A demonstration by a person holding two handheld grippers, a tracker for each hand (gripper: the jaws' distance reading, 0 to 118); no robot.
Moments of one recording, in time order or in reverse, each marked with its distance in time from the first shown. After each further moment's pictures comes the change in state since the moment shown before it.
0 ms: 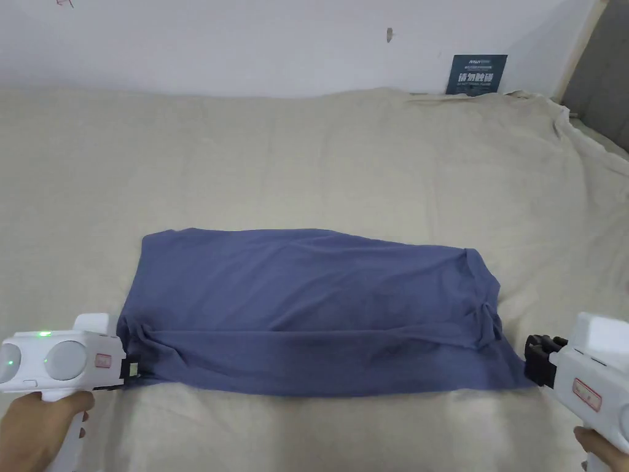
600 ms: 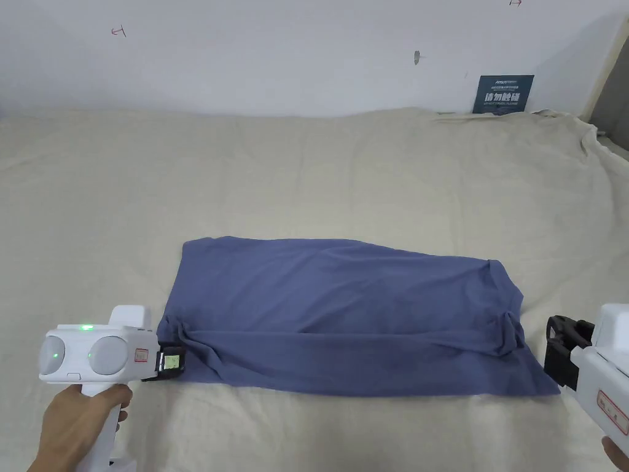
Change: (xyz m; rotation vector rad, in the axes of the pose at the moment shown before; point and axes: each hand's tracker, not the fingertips) left arm 0.001 0.001 0.026 0.049 0.059 -0.014; right arm -0.040 0.009 0.079 0.220 0.040 0.175
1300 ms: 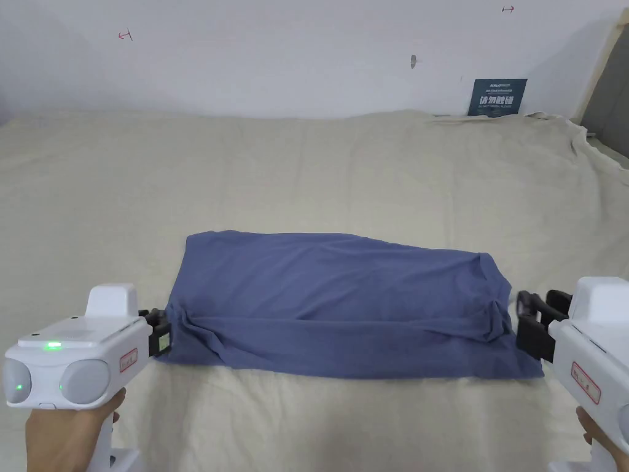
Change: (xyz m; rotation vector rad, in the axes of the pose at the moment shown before) left arm 0.022 -0.057 0.117 0.383 -0.010 -0.004; right arm -0.013 0.005 0.038 0.067 0.013 0.024
